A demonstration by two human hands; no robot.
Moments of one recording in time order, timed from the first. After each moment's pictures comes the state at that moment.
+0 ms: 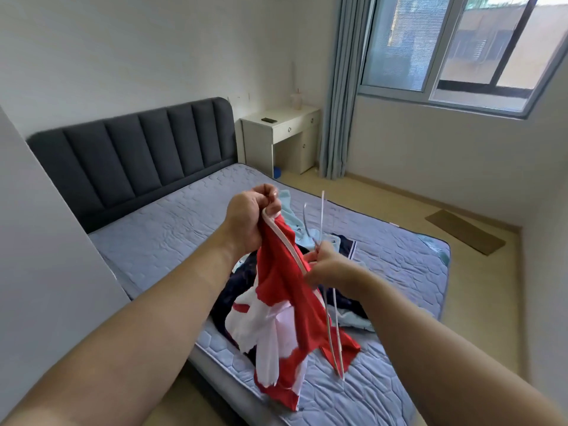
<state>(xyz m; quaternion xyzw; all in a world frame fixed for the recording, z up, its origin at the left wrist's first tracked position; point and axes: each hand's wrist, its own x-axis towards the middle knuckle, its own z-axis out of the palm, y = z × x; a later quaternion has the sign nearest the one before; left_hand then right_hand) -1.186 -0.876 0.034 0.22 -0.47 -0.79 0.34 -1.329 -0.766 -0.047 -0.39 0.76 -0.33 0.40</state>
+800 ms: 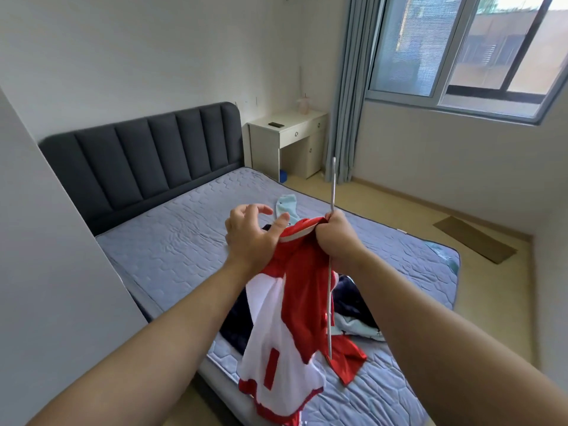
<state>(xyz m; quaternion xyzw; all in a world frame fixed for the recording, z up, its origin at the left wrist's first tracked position) -1.177 -0.889 -0.022 0.45 -0.76 -0.28 0.37 -1.332 -0.813 -0.006 -0.29 0.75 -0.51 0.31</state>
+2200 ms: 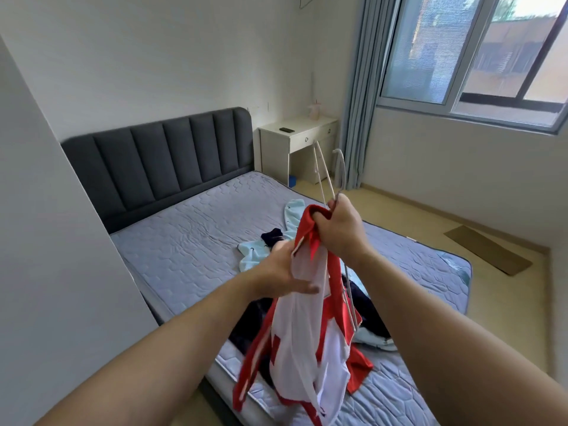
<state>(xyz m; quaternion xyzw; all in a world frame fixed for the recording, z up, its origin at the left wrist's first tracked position) -1.170 -0.875 -0.044 0.26 -0.84 -0.45 0.13 -1.328 -0.818 0.008 -0.44 0.74 -0.50 0.08</state>
